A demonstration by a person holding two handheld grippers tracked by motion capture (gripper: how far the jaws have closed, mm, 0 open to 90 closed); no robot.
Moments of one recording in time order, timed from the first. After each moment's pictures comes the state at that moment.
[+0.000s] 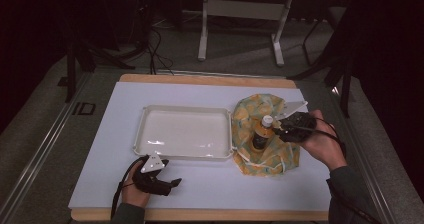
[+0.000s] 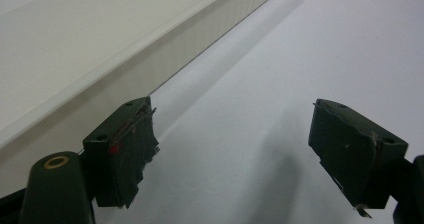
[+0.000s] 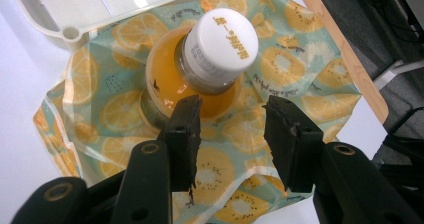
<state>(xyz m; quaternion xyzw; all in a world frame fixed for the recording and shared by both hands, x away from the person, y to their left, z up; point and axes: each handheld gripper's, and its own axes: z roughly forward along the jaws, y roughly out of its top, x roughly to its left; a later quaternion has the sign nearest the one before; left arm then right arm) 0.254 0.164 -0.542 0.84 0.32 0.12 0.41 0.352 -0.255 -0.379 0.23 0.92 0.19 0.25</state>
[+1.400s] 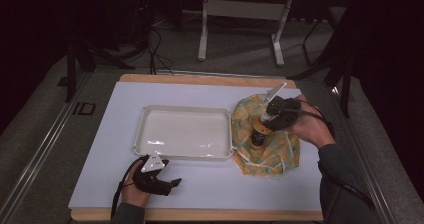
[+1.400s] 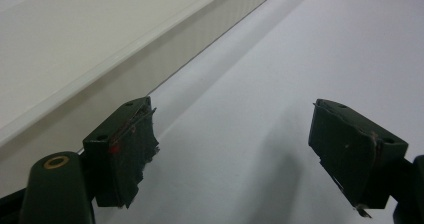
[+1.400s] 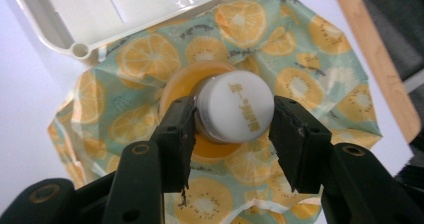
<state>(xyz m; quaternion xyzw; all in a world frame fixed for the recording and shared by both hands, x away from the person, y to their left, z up) 0.255 0.164 -0.542 0.85 0.32 0.11 0.41 0.393 -0.220 -0.367 0.21 0.95 0.14 0.18</state>
